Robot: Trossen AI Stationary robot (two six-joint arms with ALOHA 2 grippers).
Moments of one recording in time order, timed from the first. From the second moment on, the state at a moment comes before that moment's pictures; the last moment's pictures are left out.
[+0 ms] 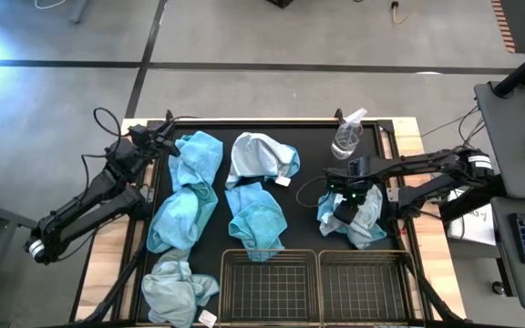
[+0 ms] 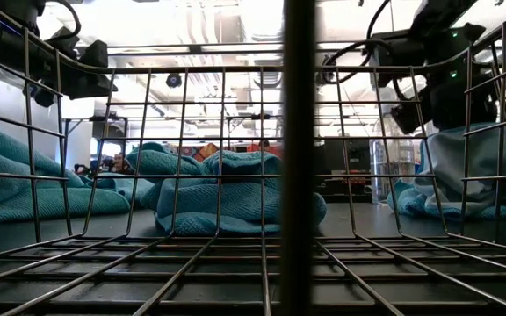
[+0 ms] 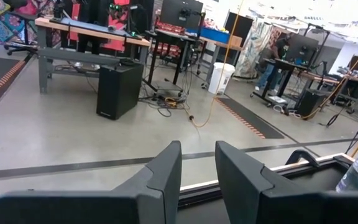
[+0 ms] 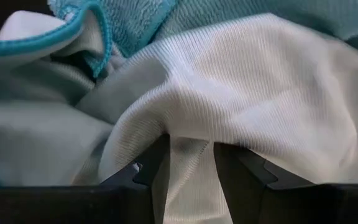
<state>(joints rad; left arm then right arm) 0.78 0.33 0.29 0.01 -0.30 -0.25 -0.15 1.36 0.78 -1.01 -0.21 0.45</state>
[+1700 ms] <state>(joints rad) 0.78 0.33 0.29 -0.01 -0.30 -0.25 -0.15 1.28 1.10 -1.08 -0.18 0.41</state>
